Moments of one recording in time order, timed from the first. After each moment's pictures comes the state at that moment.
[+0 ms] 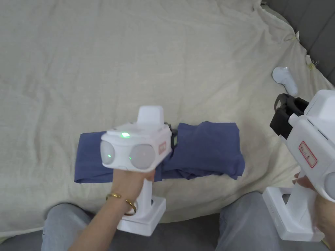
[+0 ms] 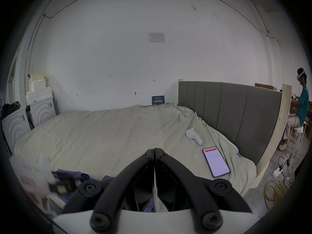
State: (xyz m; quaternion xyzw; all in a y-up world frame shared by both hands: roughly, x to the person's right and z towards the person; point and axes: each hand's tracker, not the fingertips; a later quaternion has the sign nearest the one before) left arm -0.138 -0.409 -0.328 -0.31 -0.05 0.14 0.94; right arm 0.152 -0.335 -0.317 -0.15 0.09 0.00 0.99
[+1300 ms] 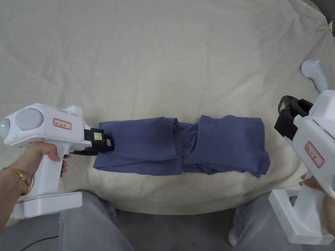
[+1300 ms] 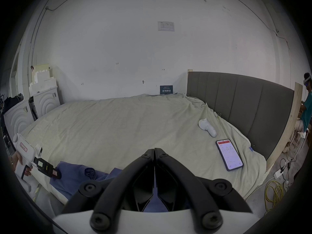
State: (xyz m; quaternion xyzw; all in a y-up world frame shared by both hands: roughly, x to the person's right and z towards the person) left arm -0.351 -0.459 -0.315 -0.51 -0.04 0.30 0.80; right arm 0.111 -0.353 -0.330 -0.19 0.12 0.02 0.97
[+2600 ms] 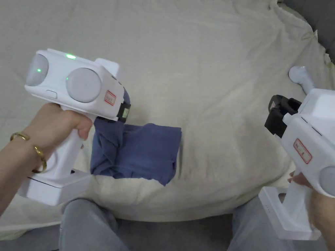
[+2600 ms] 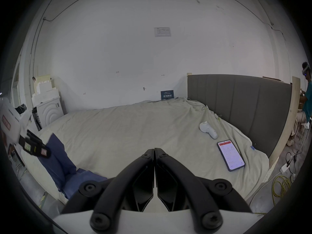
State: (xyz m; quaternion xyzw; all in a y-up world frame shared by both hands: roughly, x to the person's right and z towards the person) left arm -0.204 -0.315 -0.326 -0.46 -0.01 -0.05 0.88; right arm 0.133 -0.344 -0.319 -0.17 0.12 -0.02 0.98
